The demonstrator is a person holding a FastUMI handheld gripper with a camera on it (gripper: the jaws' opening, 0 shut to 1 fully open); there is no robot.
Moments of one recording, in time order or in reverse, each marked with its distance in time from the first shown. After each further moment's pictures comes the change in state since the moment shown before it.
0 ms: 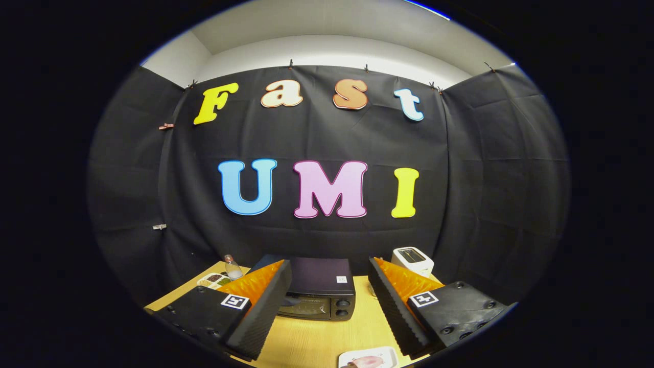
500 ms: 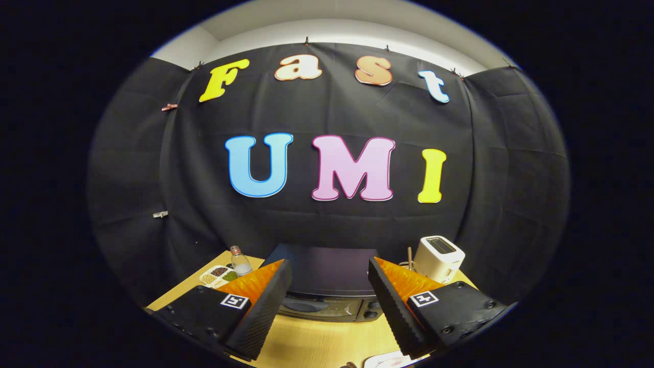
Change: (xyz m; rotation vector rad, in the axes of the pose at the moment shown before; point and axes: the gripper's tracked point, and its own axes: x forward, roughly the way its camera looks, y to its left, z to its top) arm 0.087 0.078 -0.061 -0.014 0.133 0.068
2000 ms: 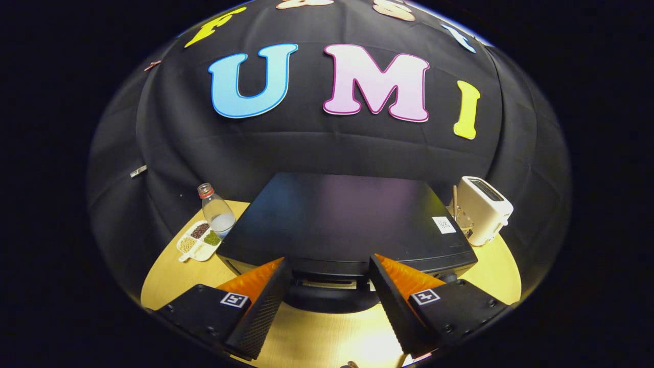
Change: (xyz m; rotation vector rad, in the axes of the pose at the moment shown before) arm 0.122 0.038 -0.155 -0.020 0.371 -0.034
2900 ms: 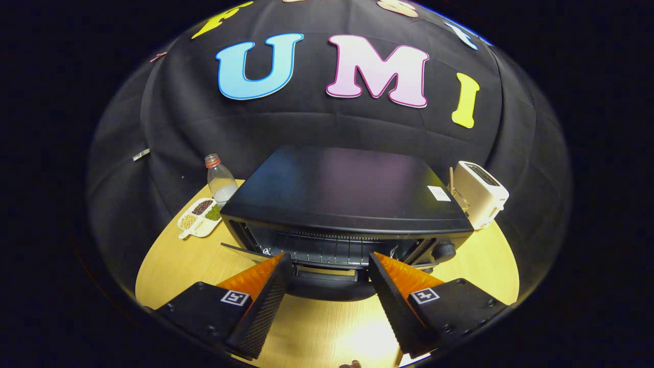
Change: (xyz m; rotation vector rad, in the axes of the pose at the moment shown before) arm -0.035 0.001 -0.054 -0.025 0.091 -0.002
